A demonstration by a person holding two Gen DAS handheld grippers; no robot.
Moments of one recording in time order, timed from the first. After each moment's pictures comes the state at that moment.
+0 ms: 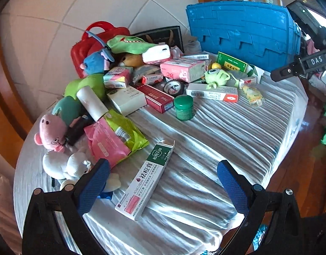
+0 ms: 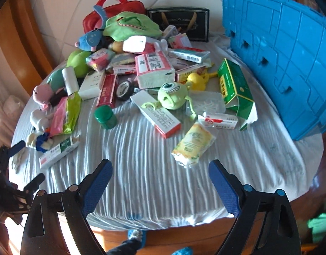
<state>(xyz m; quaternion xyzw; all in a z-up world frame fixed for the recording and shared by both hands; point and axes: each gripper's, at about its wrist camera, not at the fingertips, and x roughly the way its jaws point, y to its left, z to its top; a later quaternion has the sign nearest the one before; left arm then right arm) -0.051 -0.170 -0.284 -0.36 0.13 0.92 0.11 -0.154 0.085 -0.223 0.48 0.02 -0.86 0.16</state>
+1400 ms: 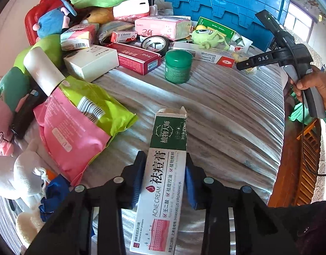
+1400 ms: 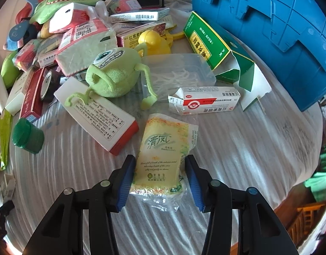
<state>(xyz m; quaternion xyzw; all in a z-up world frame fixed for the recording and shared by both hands) -0.113 -0.201 -0.342 -0.46 0.10 0.85 0.23 -0.239 0.081 -0.303 0.53 0.01 -0.85 0.01</state>
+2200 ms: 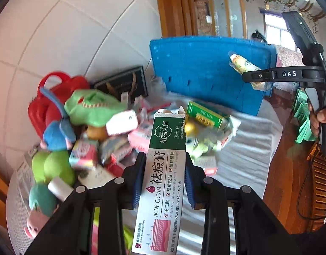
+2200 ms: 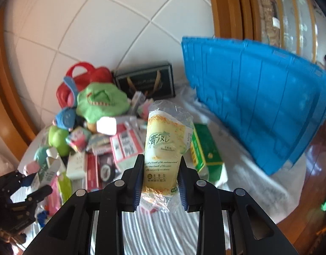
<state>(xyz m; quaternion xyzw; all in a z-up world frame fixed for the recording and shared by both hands) -0.164 -0.113 -0.163 -0.26 0.13 0.92 0.25 -0.189 0.114 -0.135 0.31 -0.05 -0.95 0.06</state>
